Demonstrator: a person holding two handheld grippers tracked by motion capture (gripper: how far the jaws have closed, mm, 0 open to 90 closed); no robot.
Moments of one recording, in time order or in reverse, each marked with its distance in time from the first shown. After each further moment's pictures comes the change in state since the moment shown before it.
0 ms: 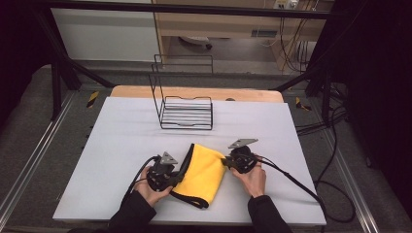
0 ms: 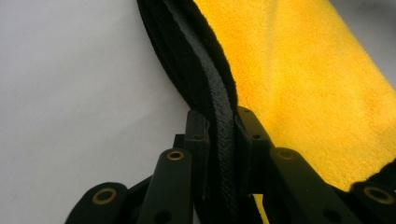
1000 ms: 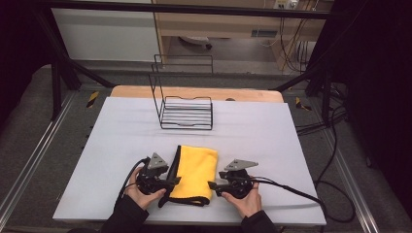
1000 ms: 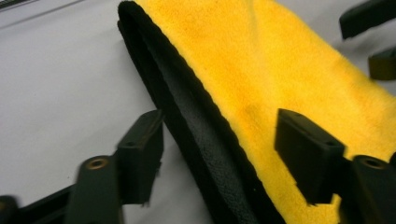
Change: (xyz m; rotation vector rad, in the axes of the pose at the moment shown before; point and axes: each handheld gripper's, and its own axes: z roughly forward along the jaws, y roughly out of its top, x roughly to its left) left arm 0.013 -0.011 -0.014 -0.111 0.017 0.022; right arm 0.058 -0.039 -0.019 -0.090 0.114 0.069
